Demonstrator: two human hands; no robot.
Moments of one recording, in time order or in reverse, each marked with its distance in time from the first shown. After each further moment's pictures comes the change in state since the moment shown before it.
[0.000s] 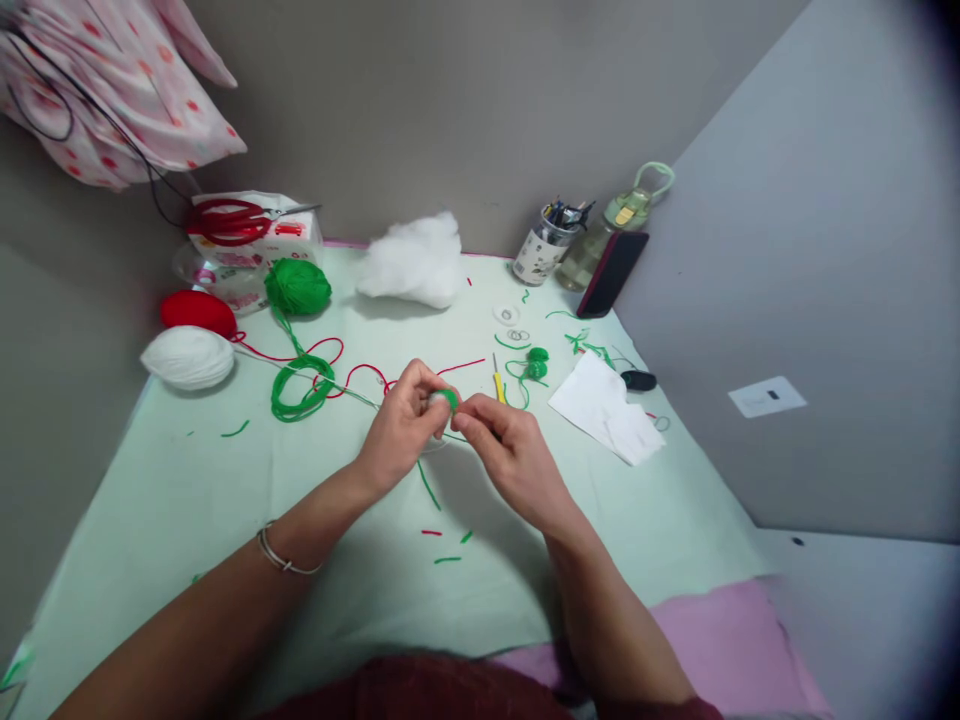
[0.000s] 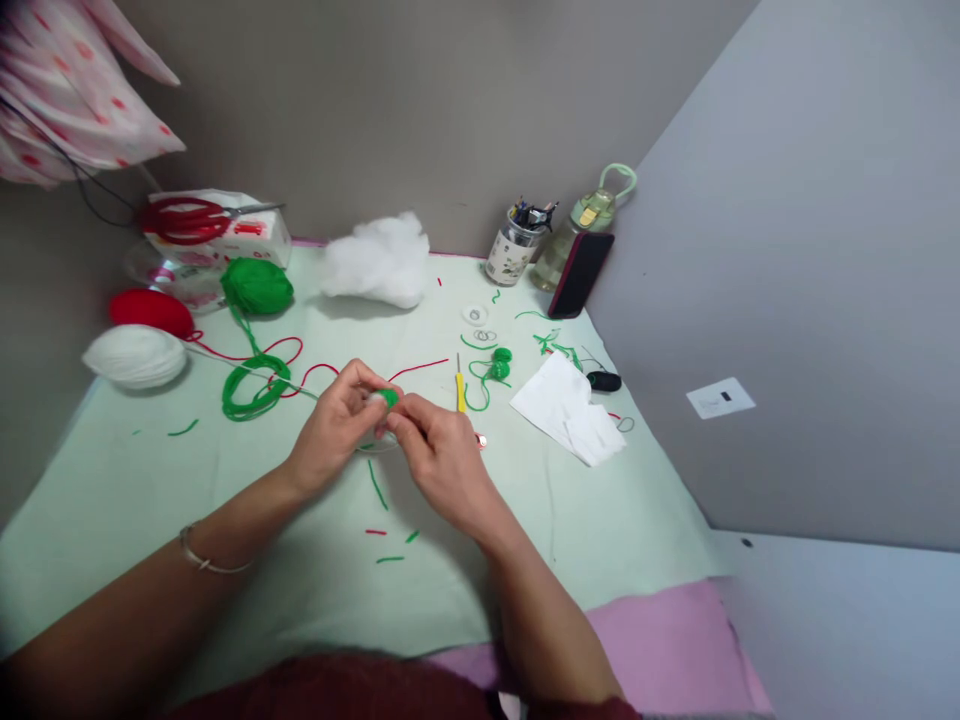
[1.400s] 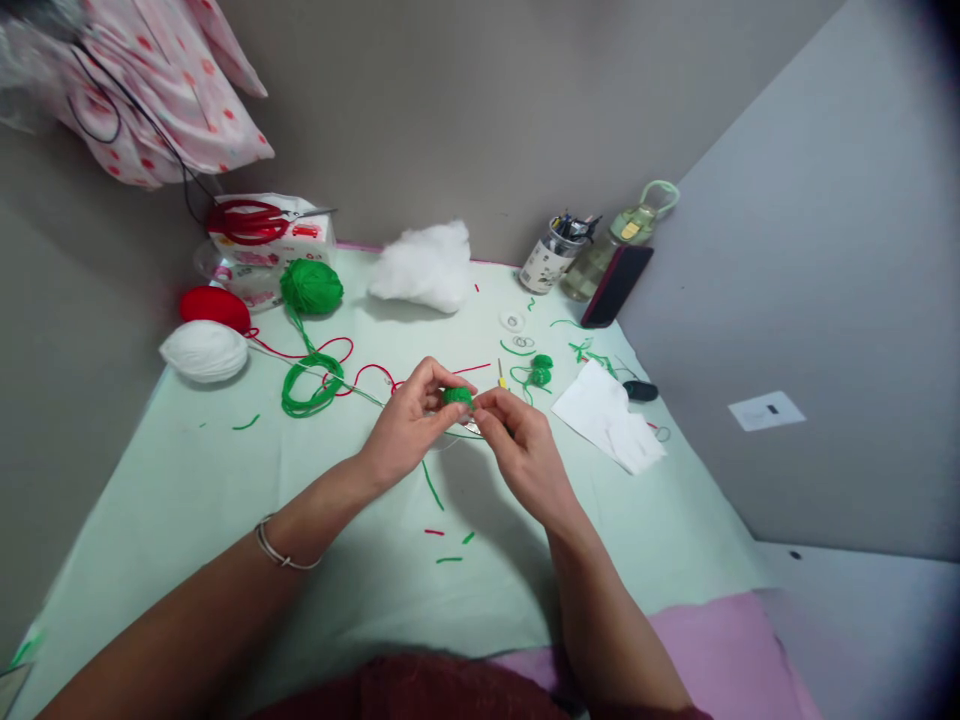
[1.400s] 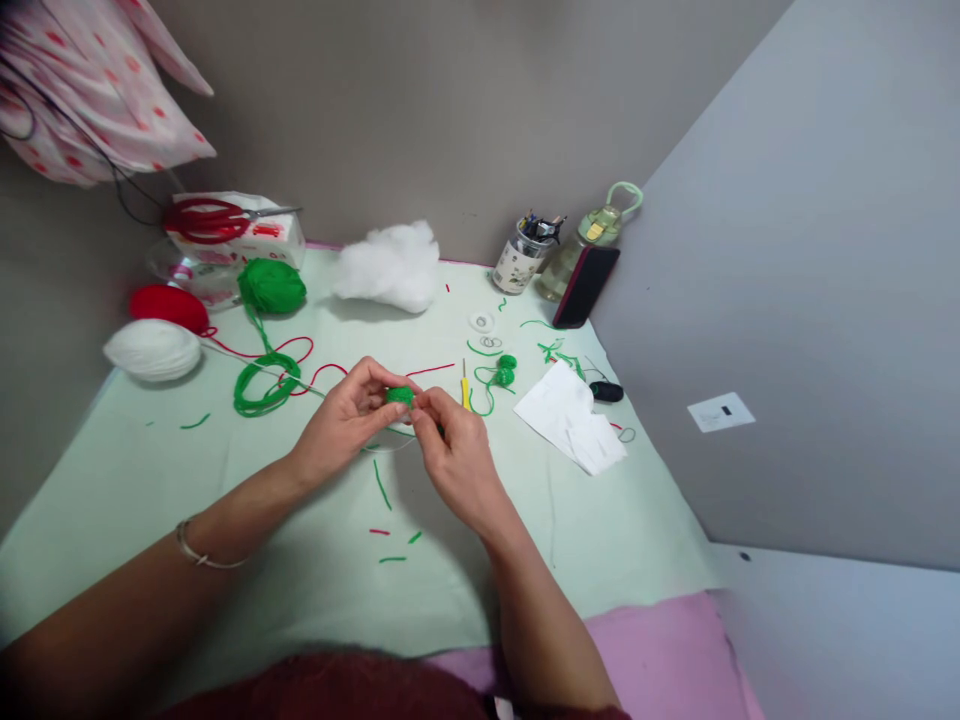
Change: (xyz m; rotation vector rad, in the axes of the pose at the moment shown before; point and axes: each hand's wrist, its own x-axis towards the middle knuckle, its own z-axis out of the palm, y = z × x) left_hand 0.000 0.006 -0.003 -0.032 -0.098 0.058; right_hand 0.002 0.004 0.000 -0.026 0.101 0.023
